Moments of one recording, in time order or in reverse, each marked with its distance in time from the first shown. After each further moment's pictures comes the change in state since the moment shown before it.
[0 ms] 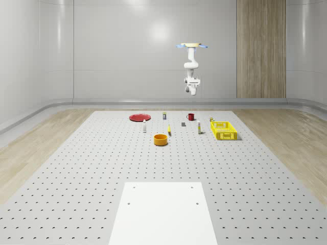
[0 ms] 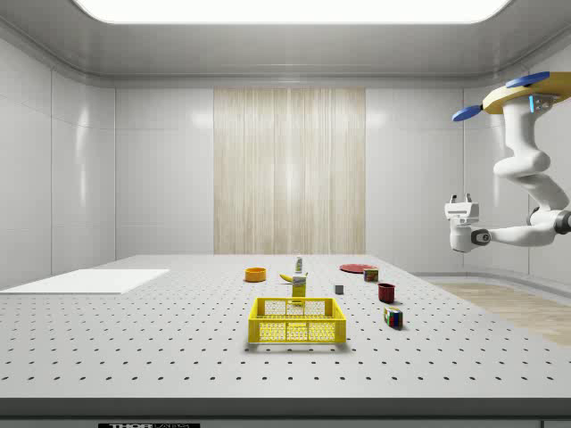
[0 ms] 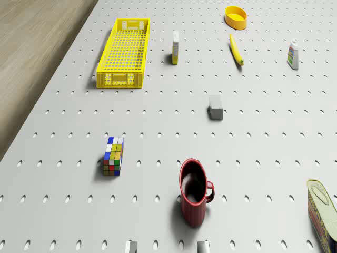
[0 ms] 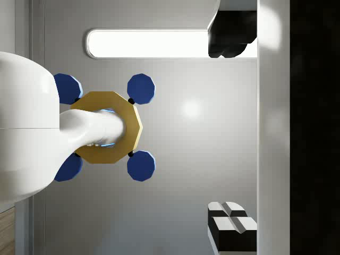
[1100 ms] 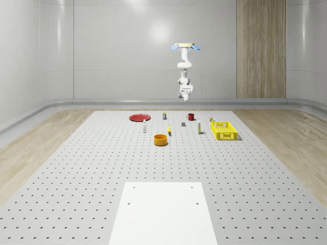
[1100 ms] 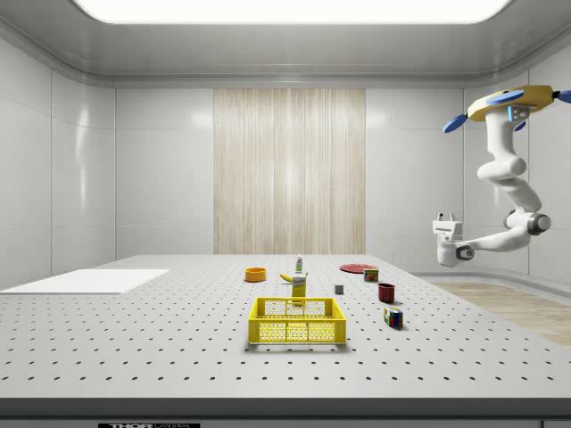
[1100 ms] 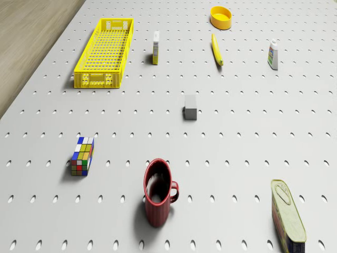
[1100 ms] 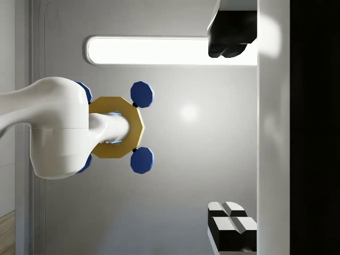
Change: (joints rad) arm -0.006 0.085 0.004 0.293 0.002 -0.191 -0.003
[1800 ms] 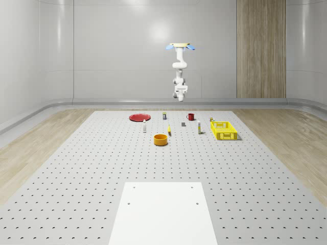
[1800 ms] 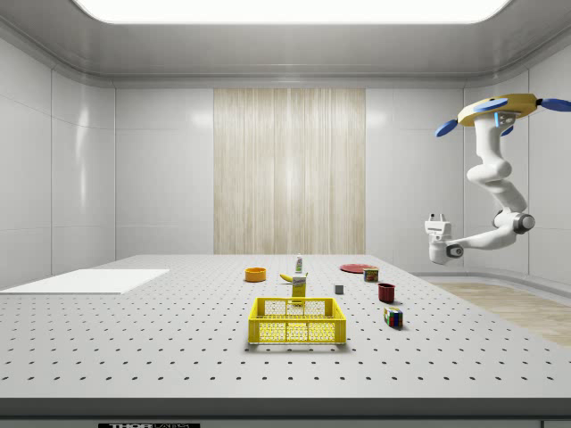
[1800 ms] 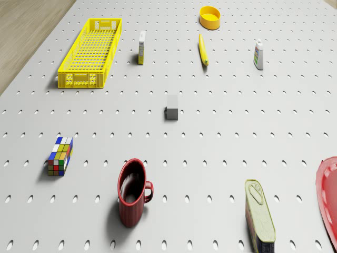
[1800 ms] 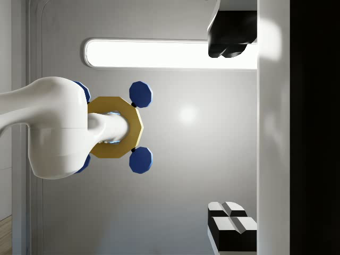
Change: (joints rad) arm -0.002 -0.004 0.002 0.000 0.000 0.006 -0.001
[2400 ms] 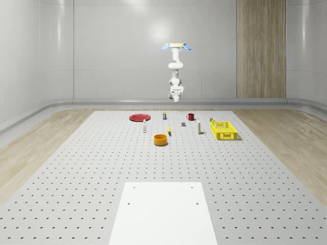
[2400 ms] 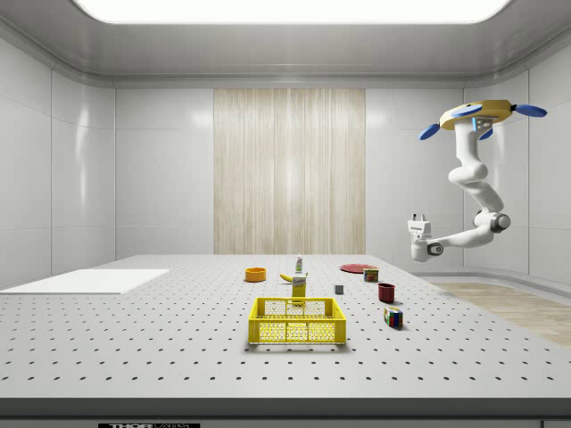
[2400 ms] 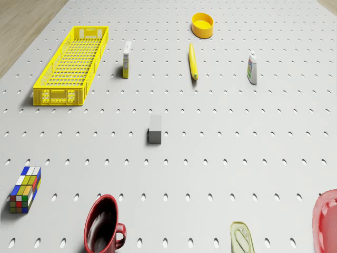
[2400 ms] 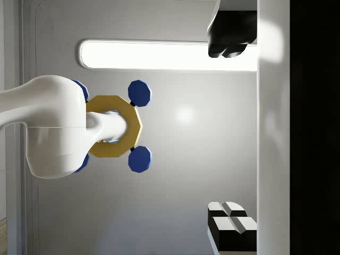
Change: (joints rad) arm -0.002 -0.006 0.006 -0.006 -0.007 0.009 0.001
